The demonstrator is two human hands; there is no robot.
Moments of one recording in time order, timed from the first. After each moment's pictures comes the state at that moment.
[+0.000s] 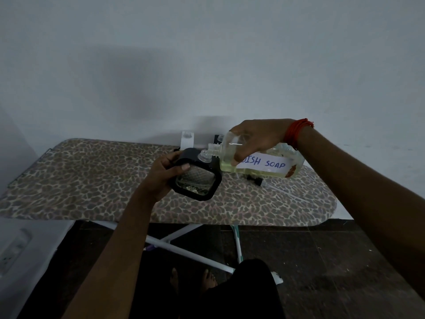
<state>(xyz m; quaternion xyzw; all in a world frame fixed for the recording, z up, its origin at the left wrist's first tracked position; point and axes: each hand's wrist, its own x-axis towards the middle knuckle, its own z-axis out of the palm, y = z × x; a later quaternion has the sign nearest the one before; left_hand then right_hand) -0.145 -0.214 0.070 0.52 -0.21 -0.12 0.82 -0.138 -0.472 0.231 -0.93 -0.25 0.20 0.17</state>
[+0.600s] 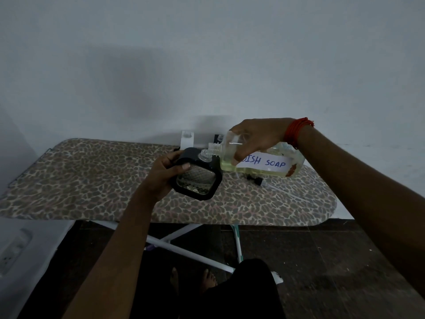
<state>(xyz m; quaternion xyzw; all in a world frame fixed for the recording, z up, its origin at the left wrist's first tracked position) -0.143 -0.216 0.068 0.52 -0.21 -0.12 0.82 -0.143 -0.472 0.237 -0.94 -0.25 0.19 0.15</state>
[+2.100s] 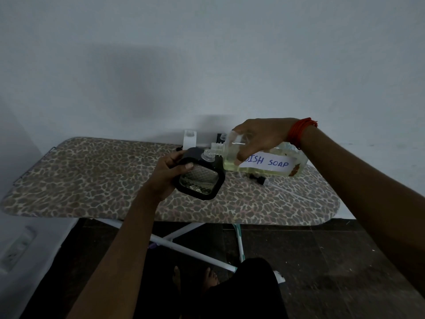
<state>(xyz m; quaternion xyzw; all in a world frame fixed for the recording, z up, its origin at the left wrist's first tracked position) -0.141 -0.216 0.063 0.53 -0.19 -0.11 0.82 -0.148 -0.467 0.238 -0.94 -0.25 0.18 0.15</state>
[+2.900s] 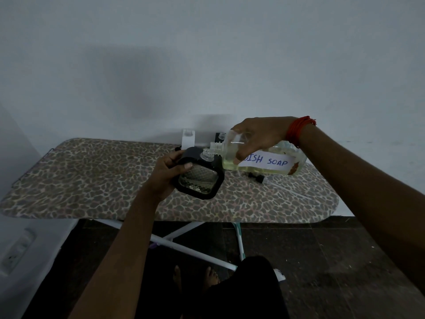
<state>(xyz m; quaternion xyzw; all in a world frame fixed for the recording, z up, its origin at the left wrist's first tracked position) -0.141 -0.216 0.061 0.54 -0.18 -0.11 0.81 -0.150 -0.469 0.237 -0.94 -0.24 0.18 0.16</state>
